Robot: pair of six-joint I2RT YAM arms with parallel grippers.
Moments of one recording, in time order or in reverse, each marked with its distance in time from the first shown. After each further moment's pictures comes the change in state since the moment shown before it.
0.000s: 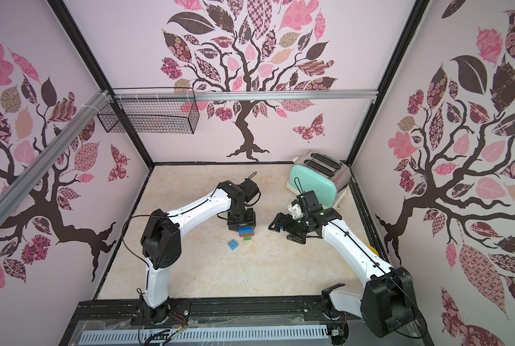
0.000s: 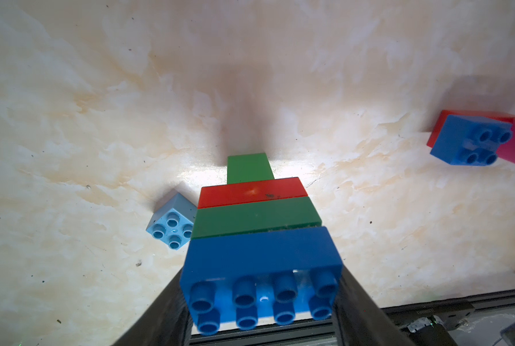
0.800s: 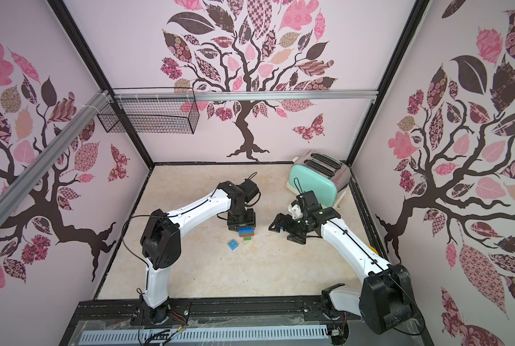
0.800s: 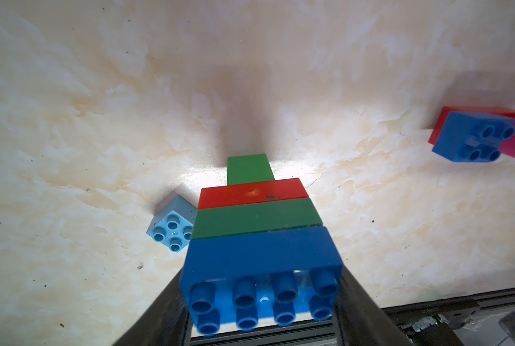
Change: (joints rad) left arm 0.000 0.005 -0.002 0.001 -0.007 0.014; right arm -0.005 0.019 0.001 -0.006 0.000 -0.014
